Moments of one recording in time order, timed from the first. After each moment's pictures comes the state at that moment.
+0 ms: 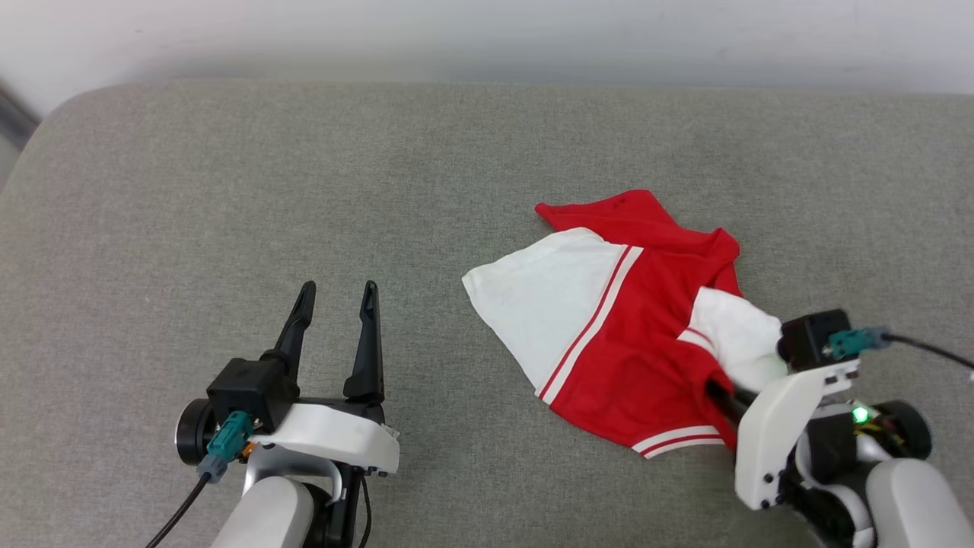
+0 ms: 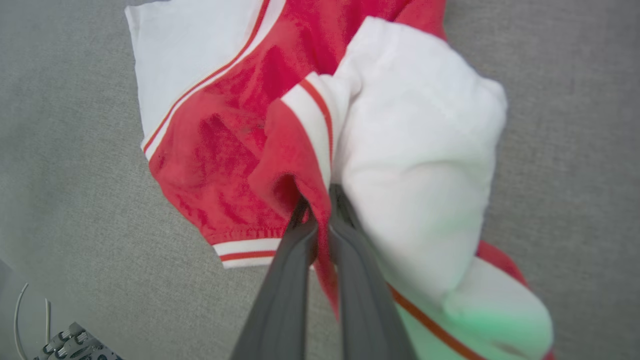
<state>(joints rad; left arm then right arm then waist) -0.21 0.22 -0.35 0.10 -0.44 0.18 -0.26 -0.17 -0.15 0.09 0.03 0.33 0.13 0.69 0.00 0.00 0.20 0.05</state>
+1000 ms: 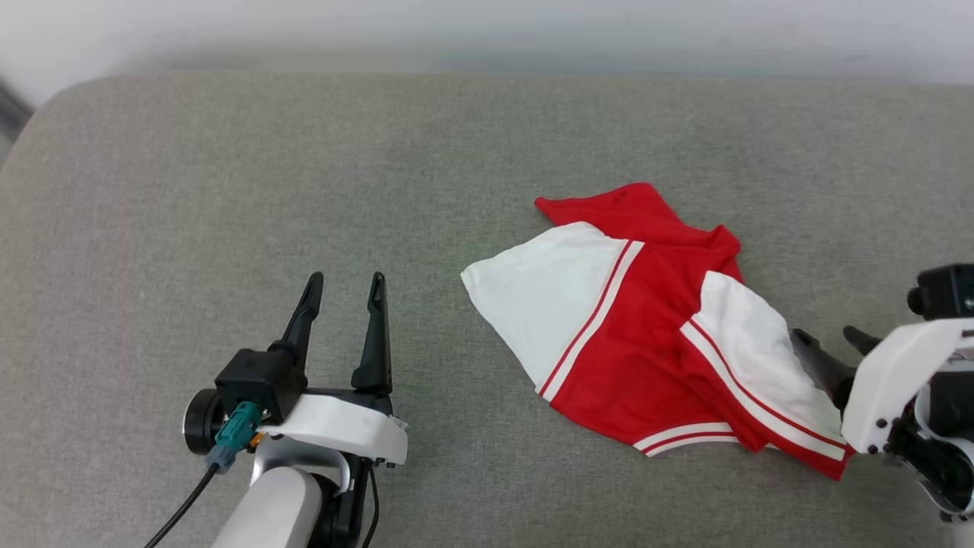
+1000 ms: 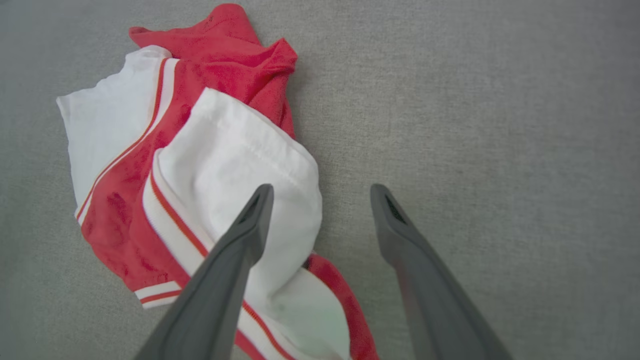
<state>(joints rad) -0.23 0.21 -0.36 0.11 -0.44 0.18 -0.26 -0.21 -0.25 -0.07 0.03 0.42 0.13 0.70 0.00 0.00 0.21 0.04</state>
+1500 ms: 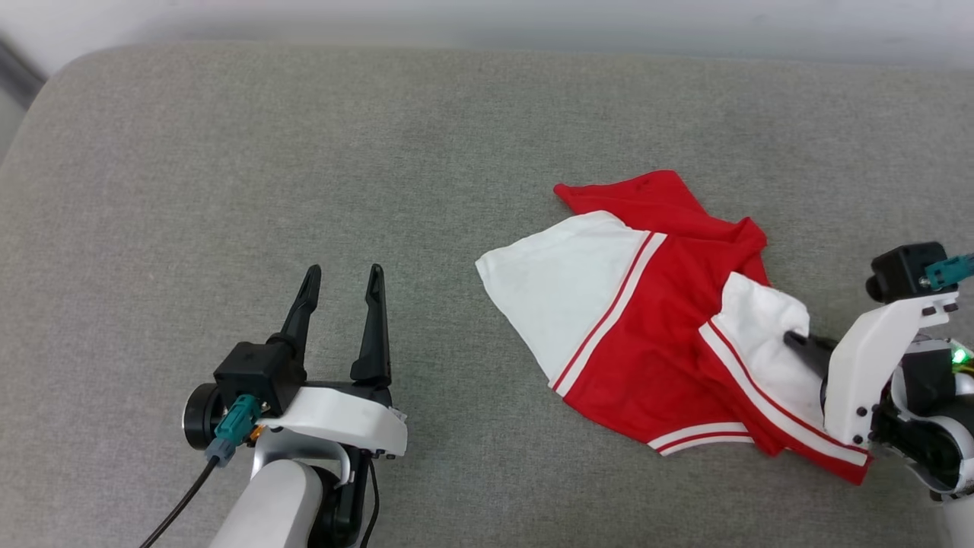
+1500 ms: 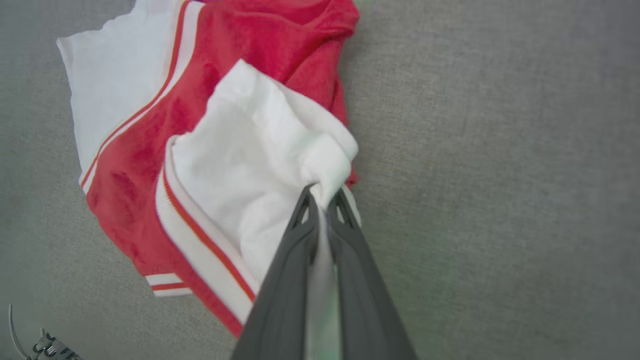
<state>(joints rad) -0.25 0.19 -0.34 0.13 -0.43 0.17 -0.26 -0.29 -0.30 0.04 0.07 0.48 0.13 0.82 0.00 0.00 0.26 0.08</state>
